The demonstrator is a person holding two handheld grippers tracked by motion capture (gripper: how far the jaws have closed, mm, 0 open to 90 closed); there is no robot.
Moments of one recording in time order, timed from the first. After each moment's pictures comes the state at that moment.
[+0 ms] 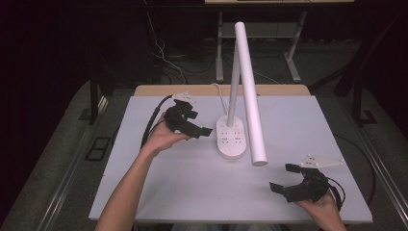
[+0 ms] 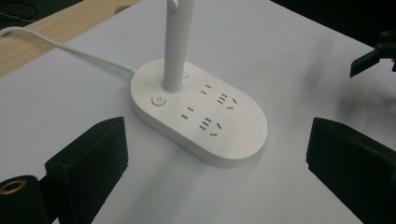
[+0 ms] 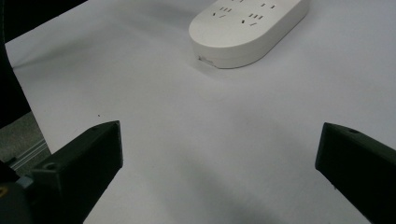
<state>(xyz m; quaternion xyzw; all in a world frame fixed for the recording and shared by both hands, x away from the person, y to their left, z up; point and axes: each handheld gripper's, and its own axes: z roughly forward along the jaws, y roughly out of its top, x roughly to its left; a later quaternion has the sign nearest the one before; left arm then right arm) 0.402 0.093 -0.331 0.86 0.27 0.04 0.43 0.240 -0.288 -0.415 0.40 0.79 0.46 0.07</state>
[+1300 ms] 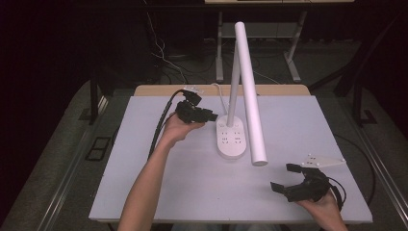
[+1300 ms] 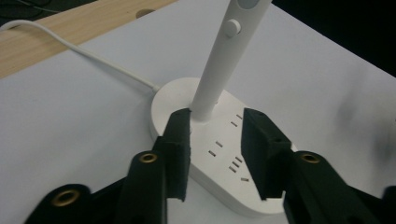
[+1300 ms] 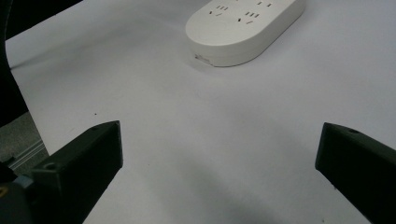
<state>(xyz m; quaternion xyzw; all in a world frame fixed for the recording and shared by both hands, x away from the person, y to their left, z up) 0.446 0.069 -0.356 0.84 0.33 0.02 0.44 0.241 -0.292 -0.416 0.40 0.79 0.46 0.07</state>
